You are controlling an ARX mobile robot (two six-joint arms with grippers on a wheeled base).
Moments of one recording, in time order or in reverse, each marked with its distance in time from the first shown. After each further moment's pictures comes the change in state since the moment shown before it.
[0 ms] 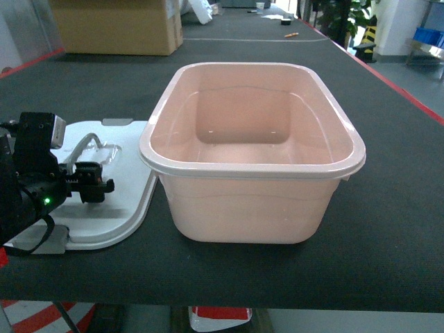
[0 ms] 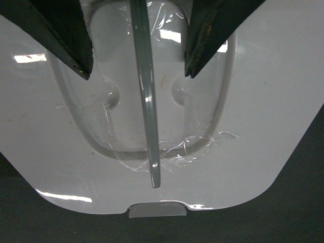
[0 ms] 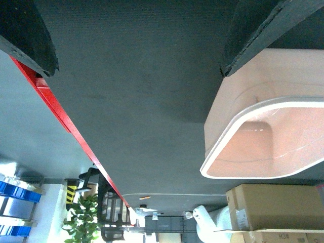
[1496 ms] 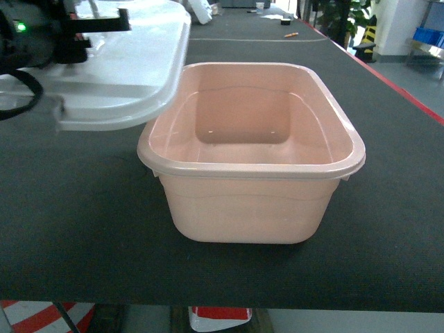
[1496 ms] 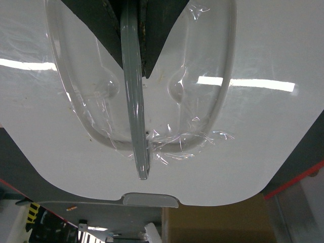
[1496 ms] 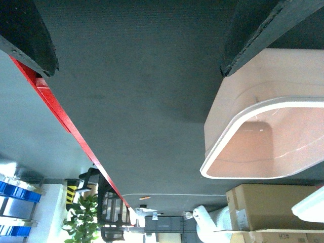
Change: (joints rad) left arm -0.261 -0.651 -0.049 -0.431 -0.304 -0.092; right arm 0.000 0.000 0.000 0.000 0.000 0.000
